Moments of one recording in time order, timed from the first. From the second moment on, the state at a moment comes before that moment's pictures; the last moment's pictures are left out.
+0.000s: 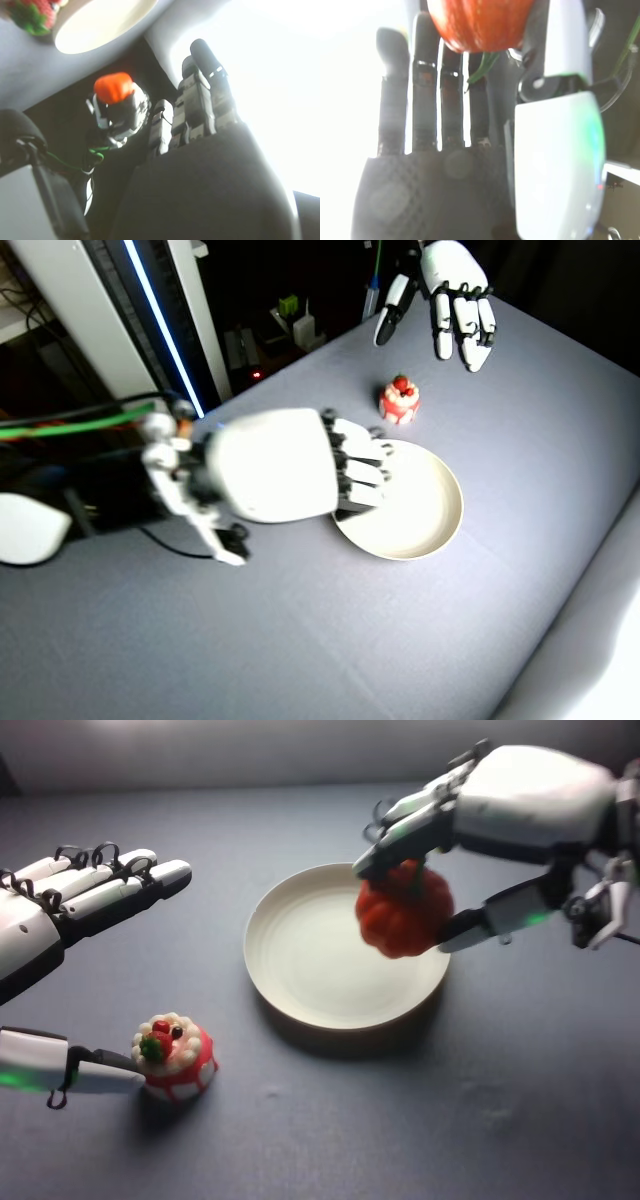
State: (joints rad) left arm 1.04 -0.76 0.98 -0.05 -1.12 0.67; right arm -0.41 -1.28 1.53 -0.73 0.74 -0.20
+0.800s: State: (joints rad) left arm 1.06 -0.77 0.98 -0.12 -1.20 0.67; right arm -0.49 -1.10 1.41 -0.46 0.88 -0.23
